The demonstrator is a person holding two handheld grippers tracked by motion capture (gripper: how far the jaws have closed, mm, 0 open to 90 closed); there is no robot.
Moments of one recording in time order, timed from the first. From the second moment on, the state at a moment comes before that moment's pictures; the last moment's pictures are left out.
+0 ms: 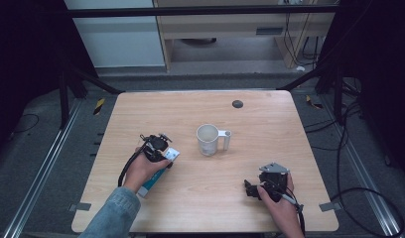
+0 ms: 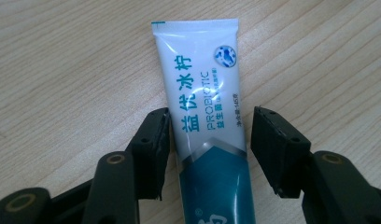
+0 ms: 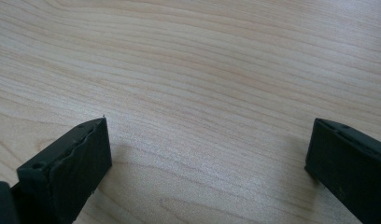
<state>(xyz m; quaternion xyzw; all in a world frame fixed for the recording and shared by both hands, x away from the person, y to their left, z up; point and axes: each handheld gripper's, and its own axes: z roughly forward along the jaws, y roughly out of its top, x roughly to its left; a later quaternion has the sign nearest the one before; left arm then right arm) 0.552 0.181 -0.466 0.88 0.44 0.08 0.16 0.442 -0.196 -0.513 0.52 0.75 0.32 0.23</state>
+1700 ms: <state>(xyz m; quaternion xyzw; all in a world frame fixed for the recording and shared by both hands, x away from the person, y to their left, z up) 0.541 0.183 -0.454 0.89 0.42 0.10 0.18 0.442 -0.196 -0.513 0.52 0.76 0.32 0.23</state>
